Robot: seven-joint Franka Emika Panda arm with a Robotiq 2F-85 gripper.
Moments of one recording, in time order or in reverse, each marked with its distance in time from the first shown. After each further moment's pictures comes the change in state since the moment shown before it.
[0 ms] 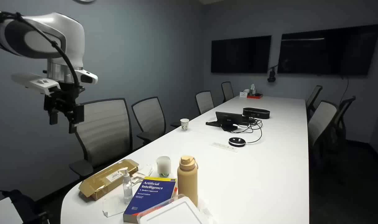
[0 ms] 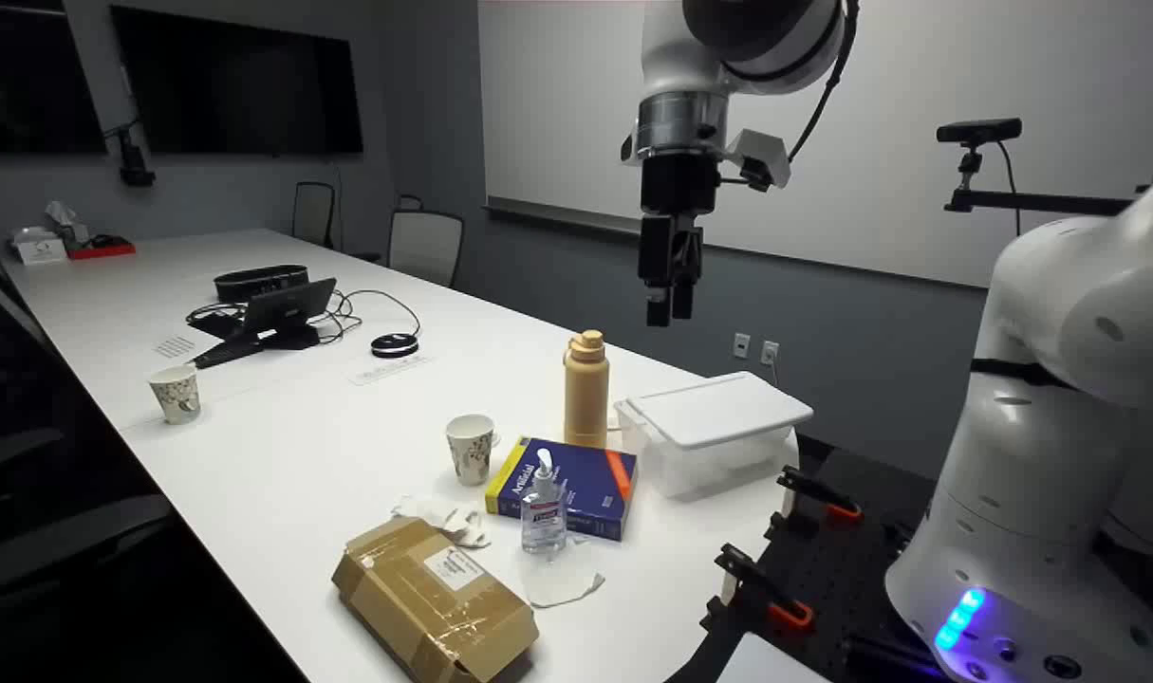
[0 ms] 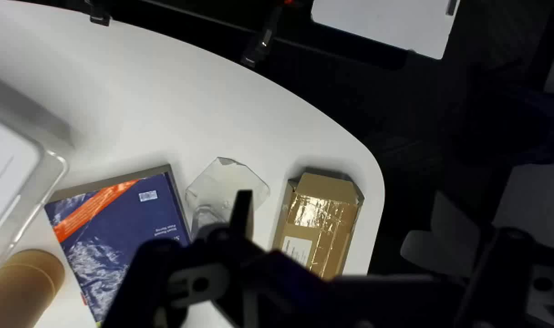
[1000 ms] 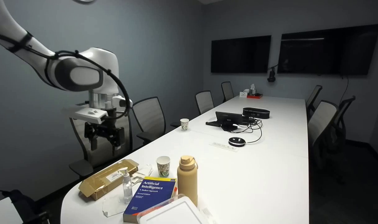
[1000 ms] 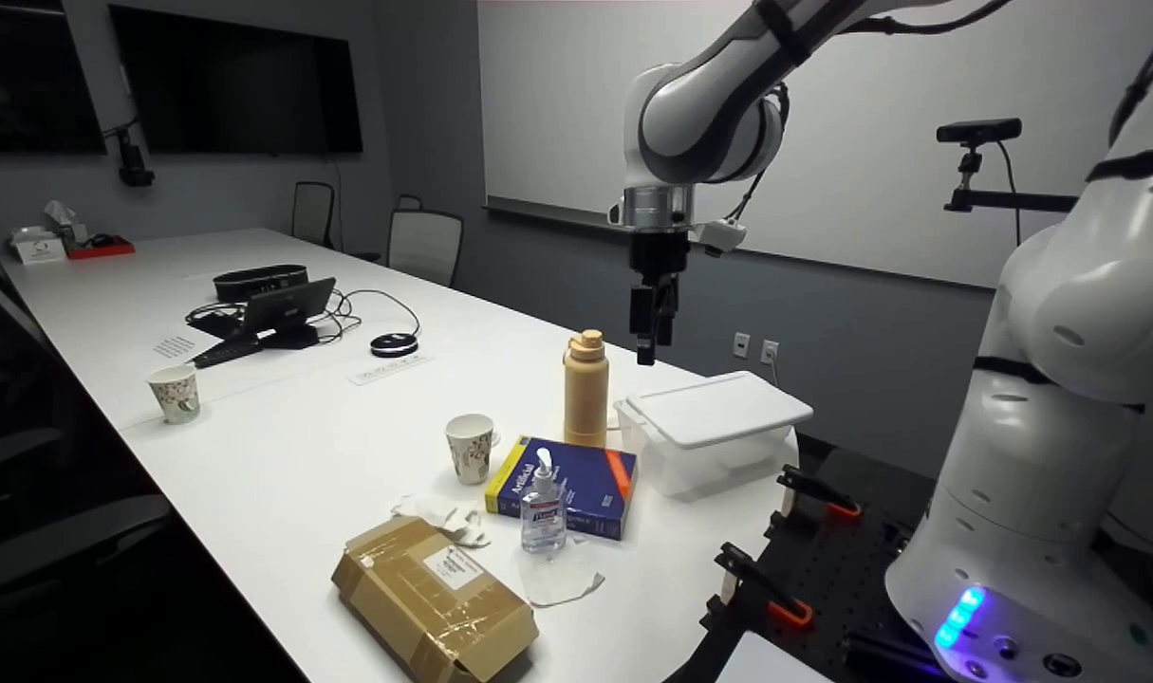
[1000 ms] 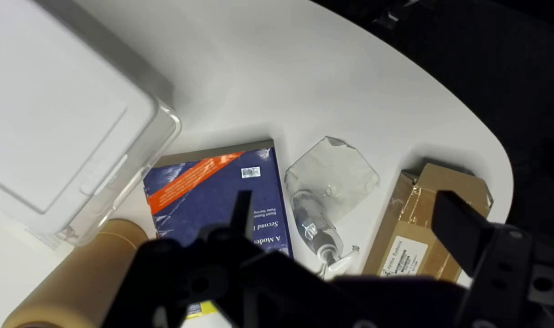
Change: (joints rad) arm -0.121 0.336 -0.080 0.030 -0.184 0.322 -0.178
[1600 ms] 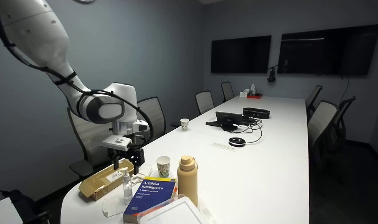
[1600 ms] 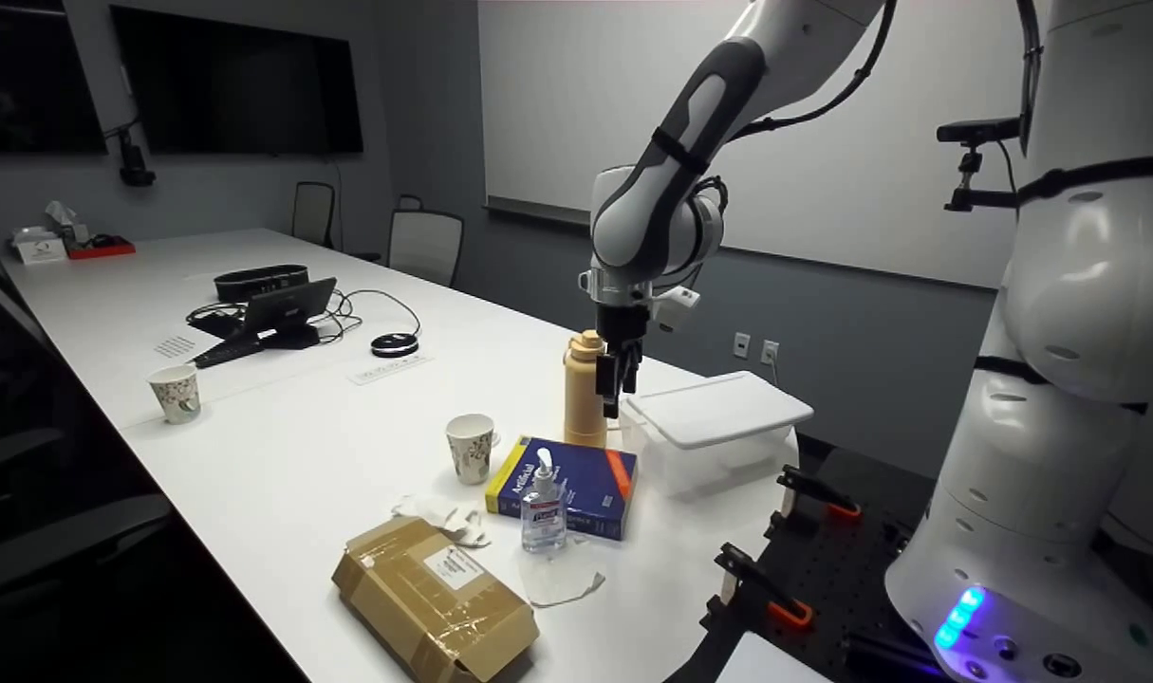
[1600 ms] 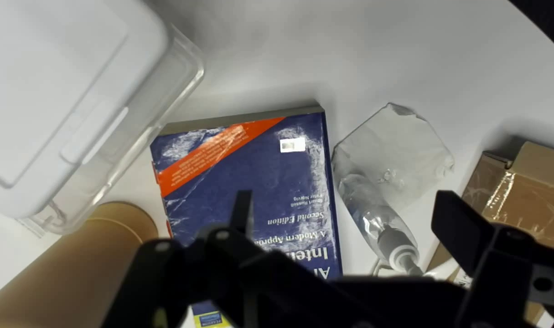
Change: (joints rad) arm -0.037 0.412 0.012 0.125 0.010 0.316 -0.058
